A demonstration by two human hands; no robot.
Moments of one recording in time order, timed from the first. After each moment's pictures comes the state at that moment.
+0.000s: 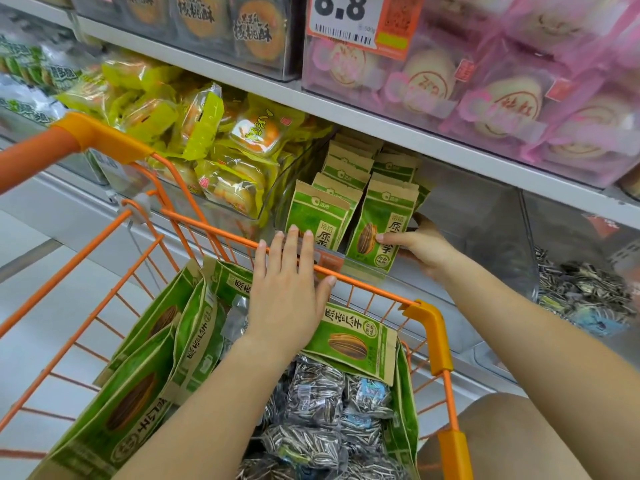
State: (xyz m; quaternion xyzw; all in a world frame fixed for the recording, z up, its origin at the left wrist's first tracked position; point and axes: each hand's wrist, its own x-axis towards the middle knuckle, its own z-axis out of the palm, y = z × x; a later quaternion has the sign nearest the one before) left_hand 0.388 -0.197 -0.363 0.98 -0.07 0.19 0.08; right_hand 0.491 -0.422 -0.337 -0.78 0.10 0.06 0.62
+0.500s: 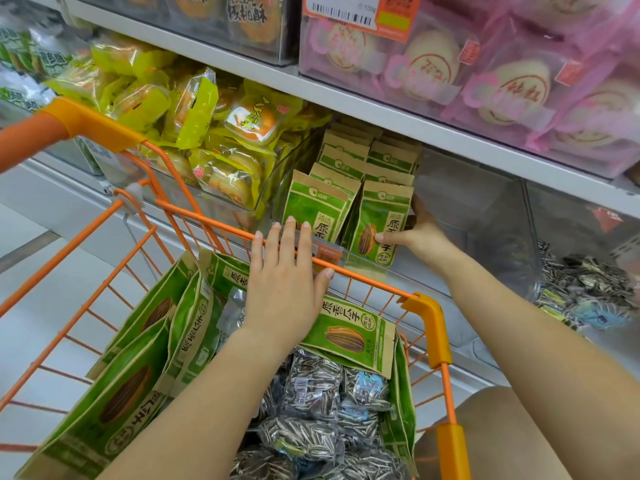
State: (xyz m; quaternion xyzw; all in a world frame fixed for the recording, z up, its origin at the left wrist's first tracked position) left_hand 0.389 -0.199 -0.363 0.98 -0.07 0.18 0.07; right_hand 0.494 -0.428 -0.345 -0.84 0.01 0.02 0.54
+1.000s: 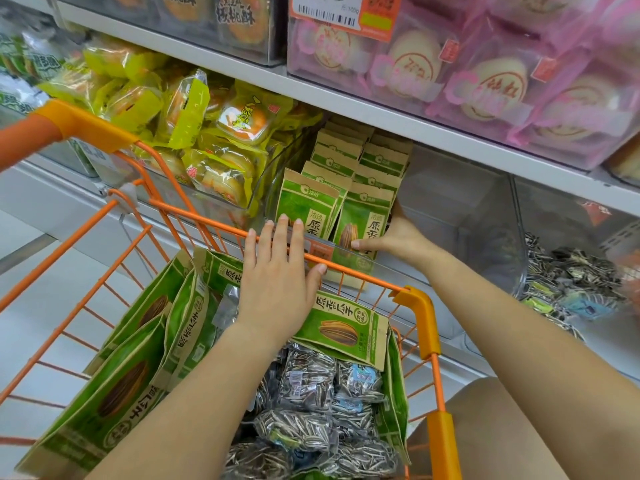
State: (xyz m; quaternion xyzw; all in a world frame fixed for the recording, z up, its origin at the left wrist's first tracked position) left_hand 0.386 -0.198 -0.360 0.98 -0.07 0.17 0.08; right_hand 0.496 -0.415 -0.354 -0.88 -0.05 0.05 0.46
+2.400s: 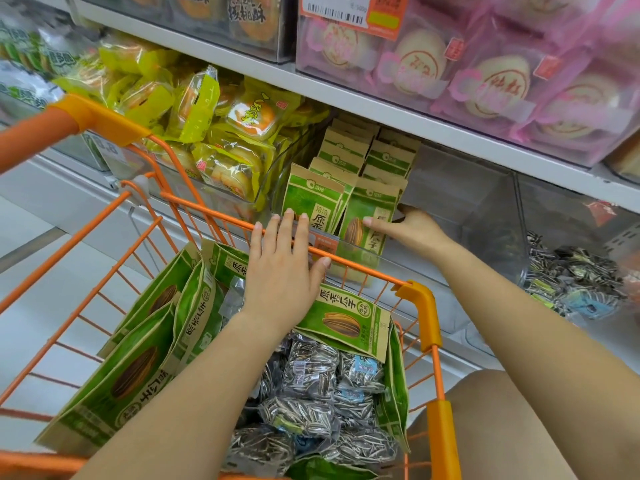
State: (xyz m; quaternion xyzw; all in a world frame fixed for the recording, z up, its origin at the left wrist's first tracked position) left_hand 0.387 -0.196 -0.362 0.98 -0.08 0.16 0.10; right_hand 0.480 -0.421 -0.328 -0.94 0.02 0.08 0.33
